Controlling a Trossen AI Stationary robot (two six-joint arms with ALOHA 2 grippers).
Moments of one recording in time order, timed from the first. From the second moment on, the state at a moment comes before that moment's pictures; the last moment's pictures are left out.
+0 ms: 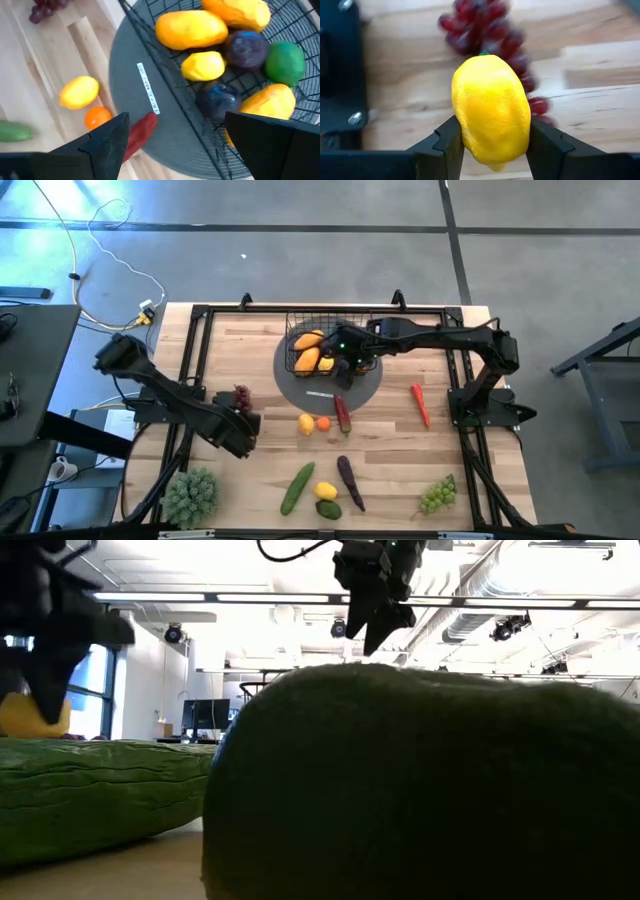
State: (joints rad) left arm -0.46 1.45 0.86 -1.17 -0.30 -2.08; right arm -0.13 1.74 1.61 -0.97 0.05 0.34
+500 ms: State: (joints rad) left arm -0.45 1.21 0.86 -1.16 -0.63 -1.85; right arm -0.02 1.74 1.61 -0.96 0.05 0.53
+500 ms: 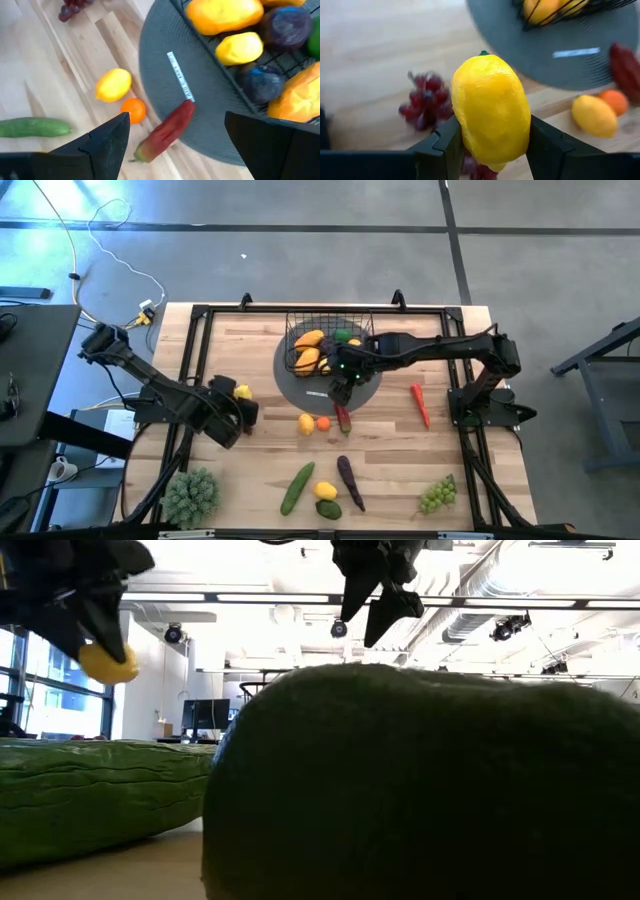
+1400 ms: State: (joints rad) left arm 0.03 1.11 0.86 -0.55 -0.60 -0.78; right arm -0.11 1.66 1.61 -0.95 0.33 0.62
